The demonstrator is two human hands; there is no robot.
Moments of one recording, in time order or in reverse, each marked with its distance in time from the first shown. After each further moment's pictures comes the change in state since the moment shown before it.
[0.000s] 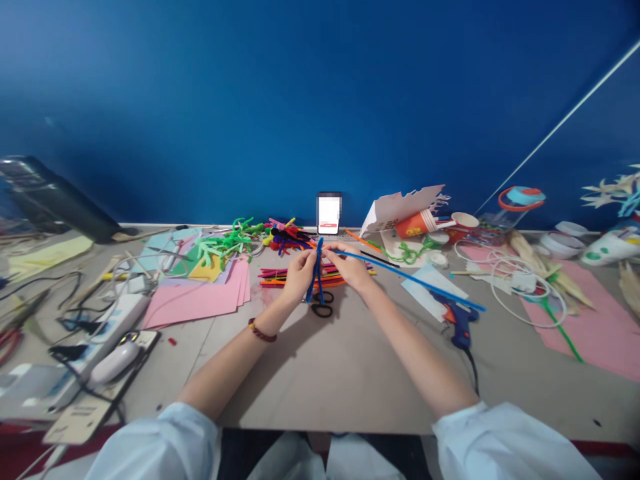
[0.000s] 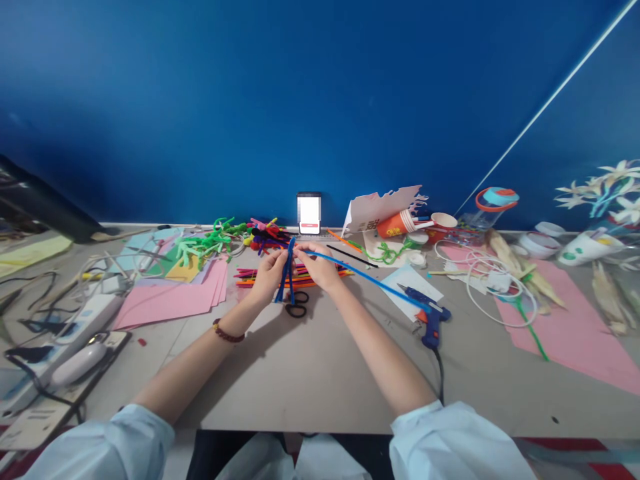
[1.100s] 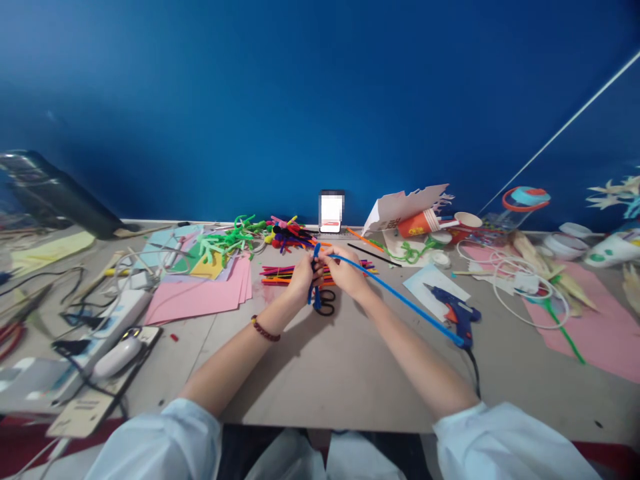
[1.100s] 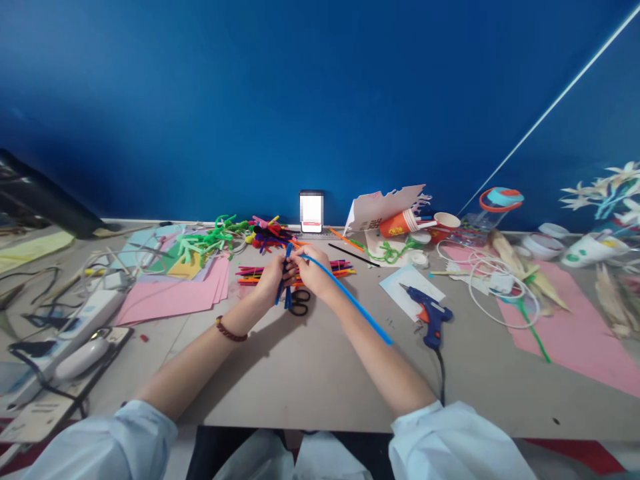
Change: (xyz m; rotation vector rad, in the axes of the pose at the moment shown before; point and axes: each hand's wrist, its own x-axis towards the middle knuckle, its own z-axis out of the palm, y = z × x) left_hand 0.003 -0.004 0.007 -0.424 0.015 -0.443; right_hand -0.013 -0.010 0.015 -0.240 0.047 -0.078
